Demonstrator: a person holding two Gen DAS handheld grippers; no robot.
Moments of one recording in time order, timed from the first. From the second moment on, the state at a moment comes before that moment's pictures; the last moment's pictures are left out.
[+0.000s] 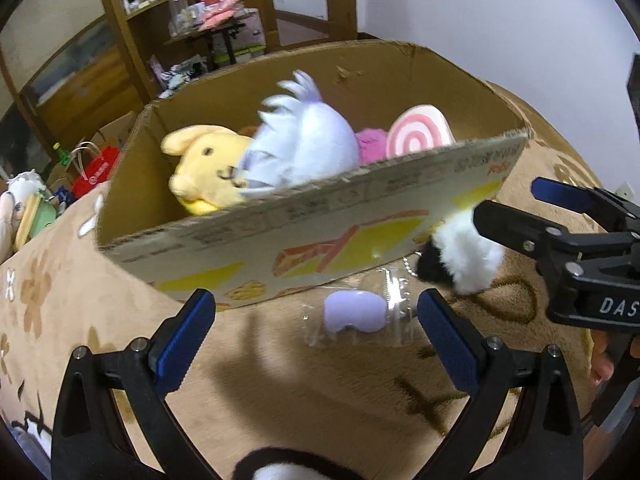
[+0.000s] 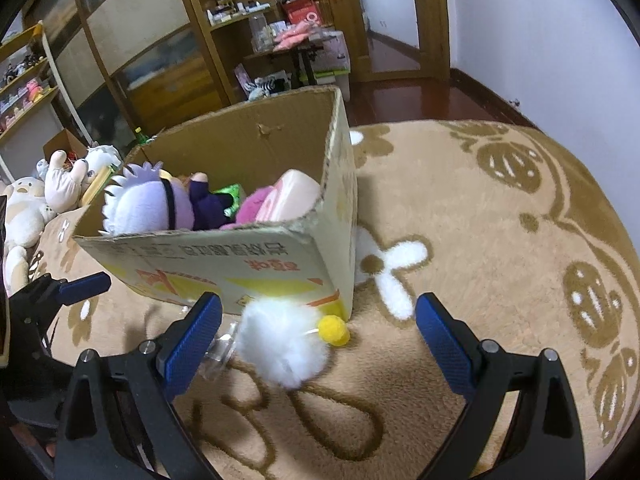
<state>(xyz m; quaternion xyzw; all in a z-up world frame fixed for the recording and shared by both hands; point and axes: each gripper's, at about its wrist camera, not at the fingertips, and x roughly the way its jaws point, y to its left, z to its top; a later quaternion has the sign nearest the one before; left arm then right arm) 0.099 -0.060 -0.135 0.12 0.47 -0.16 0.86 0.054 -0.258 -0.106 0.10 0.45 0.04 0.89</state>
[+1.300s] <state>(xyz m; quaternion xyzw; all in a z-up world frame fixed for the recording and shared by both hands) 0.102 -0.082 -0.197 0.12 0.53 -0.17 0.82 0.077 -0.221 -0.149 0.07 0.51 0.06 0.86</state>
